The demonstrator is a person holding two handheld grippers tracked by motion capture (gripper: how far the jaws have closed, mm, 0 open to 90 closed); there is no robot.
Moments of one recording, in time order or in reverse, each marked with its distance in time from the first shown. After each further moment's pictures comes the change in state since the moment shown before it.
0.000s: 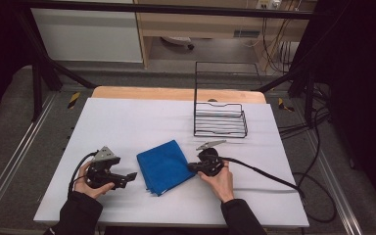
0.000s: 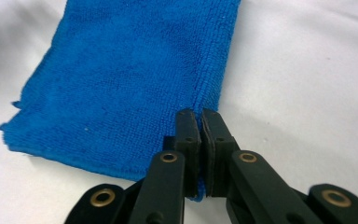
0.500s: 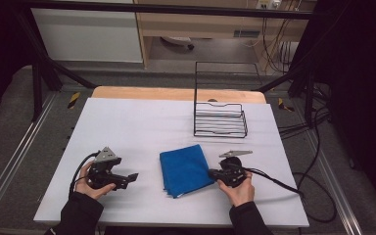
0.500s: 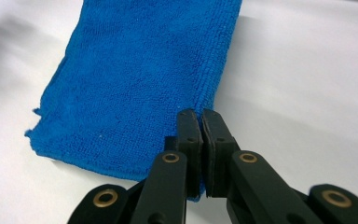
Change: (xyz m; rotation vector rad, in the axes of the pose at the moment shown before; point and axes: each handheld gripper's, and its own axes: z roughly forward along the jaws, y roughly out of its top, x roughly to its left) left arm -0.004 0.001 0.001 0.000 -0.001 0.011; right arm -0.005 -0.041 -0.060 -0.039 -0.139 0.129
